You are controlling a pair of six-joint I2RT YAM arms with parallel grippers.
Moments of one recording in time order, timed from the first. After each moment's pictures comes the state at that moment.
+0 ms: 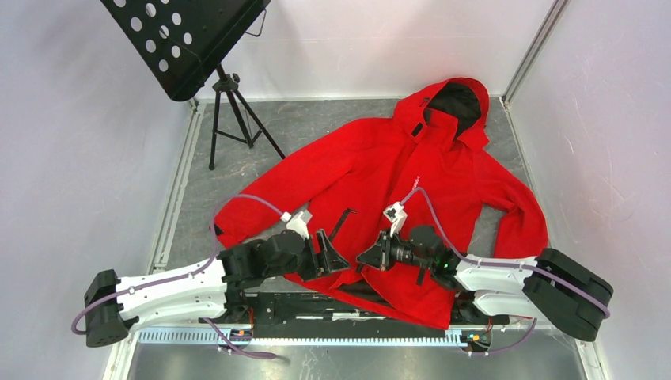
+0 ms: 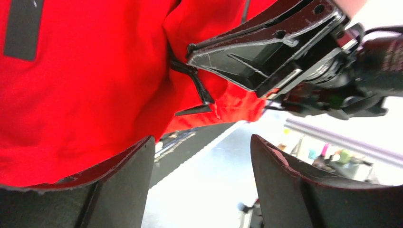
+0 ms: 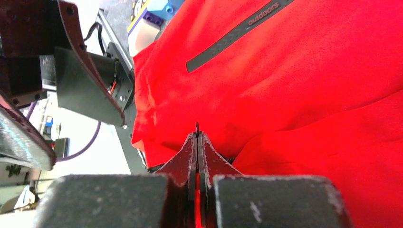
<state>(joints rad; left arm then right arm) -1.17 0.81 0.47 -0.29 -0.05 -1.26 0.91 1.15 0.15 0.66 -0.27 0.75</state>
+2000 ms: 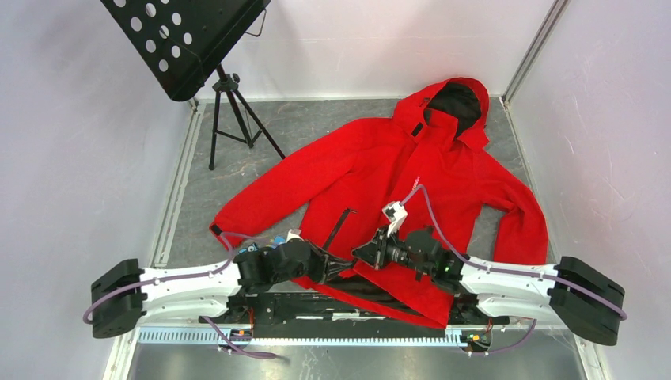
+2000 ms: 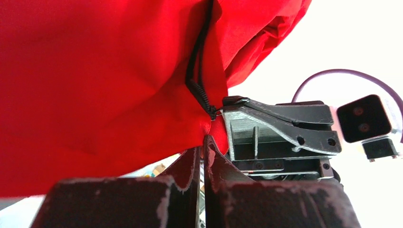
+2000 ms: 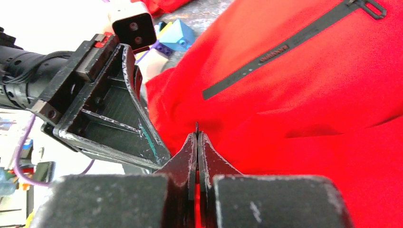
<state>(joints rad) -1.19 0.94 0.30 0.05 -0.09 -2.05 1.05 1.03 0.20 0.54 0.00 0.73</state>
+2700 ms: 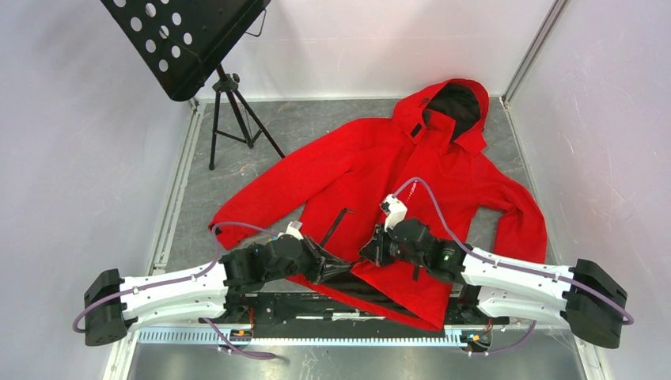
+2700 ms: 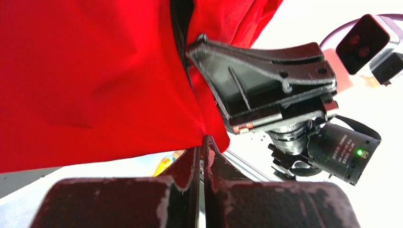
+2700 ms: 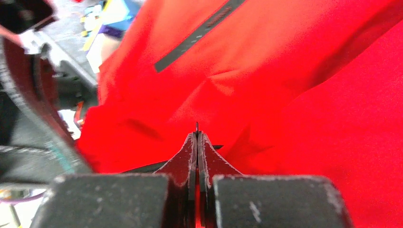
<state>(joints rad) -1.19 0.78 0.38 -0.12 -0.04 -1.88 1.05 0.99 0.42 0.03 0.03 0.80</state>
